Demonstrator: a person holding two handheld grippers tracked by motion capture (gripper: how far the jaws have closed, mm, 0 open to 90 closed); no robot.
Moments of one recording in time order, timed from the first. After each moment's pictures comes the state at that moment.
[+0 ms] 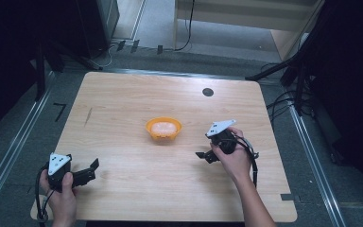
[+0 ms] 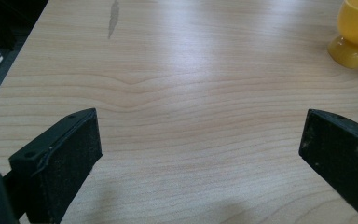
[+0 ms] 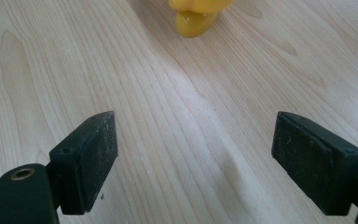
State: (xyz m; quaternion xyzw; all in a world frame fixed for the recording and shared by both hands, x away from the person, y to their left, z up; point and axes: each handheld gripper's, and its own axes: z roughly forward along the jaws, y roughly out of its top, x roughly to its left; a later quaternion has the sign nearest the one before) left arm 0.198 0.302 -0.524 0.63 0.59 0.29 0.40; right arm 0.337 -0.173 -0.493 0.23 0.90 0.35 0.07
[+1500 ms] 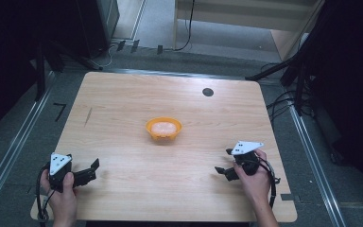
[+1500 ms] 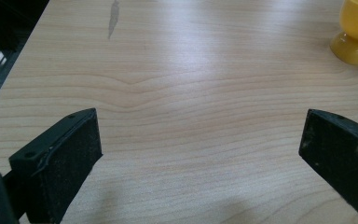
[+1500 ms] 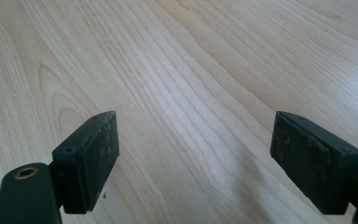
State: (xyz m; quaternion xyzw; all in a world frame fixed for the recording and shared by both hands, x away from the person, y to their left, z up) left arm 0.198 0.300 -0.524 0.64 0.59 0.29 0.39; right arm 0.286 -0.243 -0.524 0.29 0.88 0.38 0.09
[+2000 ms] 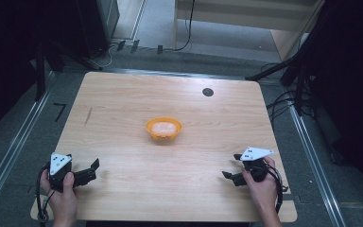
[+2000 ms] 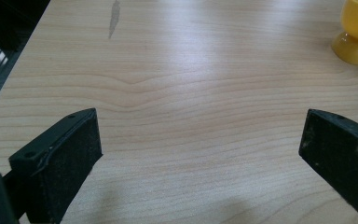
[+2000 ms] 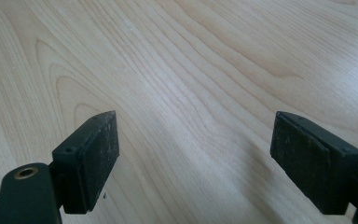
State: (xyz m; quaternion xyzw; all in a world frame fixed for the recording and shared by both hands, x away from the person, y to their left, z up) left arm 0.198 0.300 -0.524 0.64 0.59 0.29 0.39; right arm 0.270 -0.268 -0.533 0.31 0.86 0.39 0.10
